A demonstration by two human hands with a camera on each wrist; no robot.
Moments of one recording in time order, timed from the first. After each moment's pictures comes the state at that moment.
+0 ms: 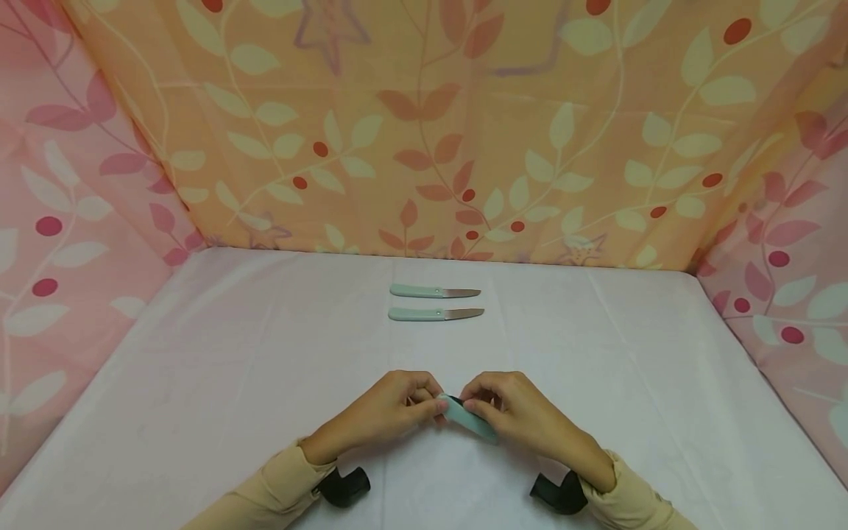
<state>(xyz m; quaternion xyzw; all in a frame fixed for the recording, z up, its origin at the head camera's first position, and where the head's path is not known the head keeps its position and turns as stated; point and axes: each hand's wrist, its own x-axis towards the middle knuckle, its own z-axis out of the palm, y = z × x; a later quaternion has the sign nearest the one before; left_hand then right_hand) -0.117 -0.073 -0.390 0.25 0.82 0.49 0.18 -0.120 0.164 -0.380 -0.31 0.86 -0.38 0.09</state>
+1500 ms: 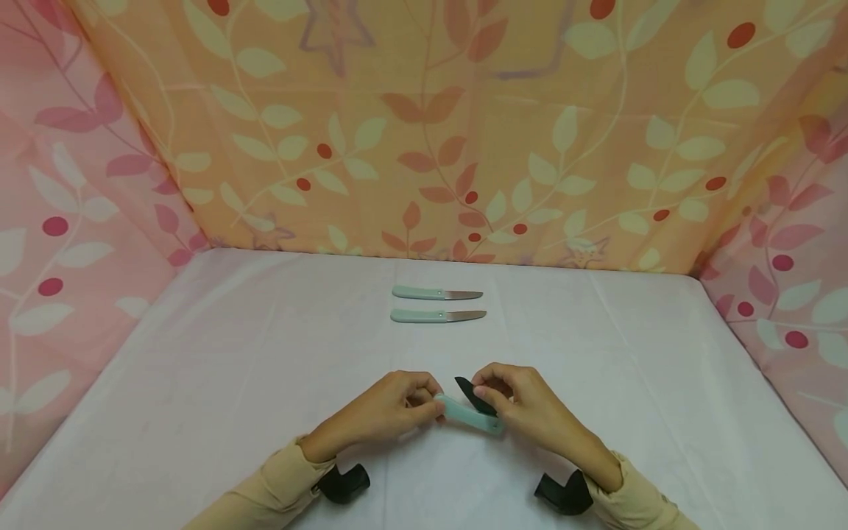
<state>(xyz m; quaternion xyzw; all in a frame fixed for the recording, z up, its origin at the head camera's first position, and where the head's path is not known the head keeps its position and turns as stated) -0.119 -0.076 -0.389 0.24 0.82 0.48 0.19 -0.123 0.167 -0.376 -0.24 0.88 -0.41 0.07</state>
